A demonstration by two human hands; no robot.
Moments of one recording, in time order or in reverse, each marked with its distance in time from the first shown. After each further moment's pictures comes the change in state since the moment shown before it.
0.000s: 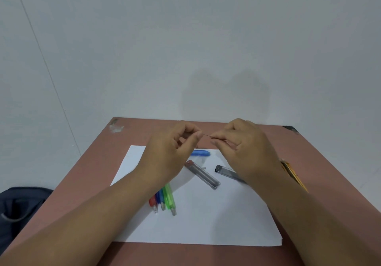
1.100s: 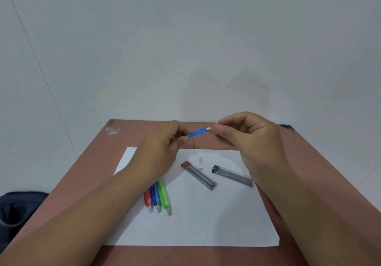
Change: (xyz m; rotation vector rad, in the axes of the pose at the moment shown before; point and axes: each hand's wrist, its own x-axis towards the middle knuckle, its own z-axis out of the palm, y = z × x) left_hand 0.014 -0.031 -0.001 0.122 -0.052 0.016; right_hand 0.008 -0.029 -0.030 0.982 0.095 0.588
